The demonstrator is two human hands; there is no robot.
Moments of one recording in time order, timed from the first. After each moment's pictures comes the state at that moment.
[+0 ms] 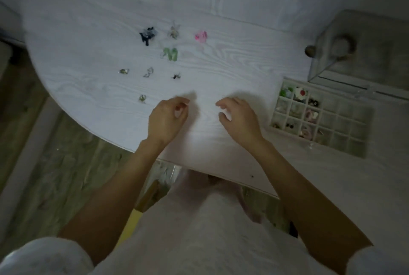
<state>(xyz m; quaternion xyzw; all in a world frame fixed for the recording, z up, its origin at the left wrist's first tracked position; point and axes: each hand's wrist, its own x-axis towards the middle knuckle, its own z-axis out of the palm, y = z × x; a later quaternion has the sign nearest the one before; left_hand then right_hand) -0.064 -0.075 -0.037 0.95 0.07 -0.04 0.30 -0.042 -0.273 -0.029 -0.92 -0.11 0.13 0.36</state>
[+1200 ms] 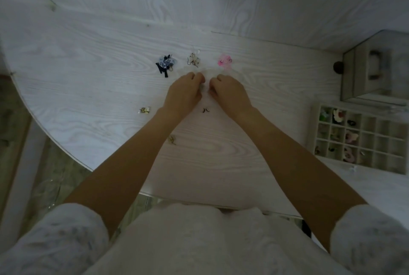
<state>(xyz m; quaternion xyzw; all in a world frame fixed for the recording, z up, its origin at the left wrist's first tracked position) 0.102 0.013 -0.058 0.97 -0.13 -0.05 0.21 0.108 -0.129 -0.052 -0.97 -0.17 0.09 0.15</state>
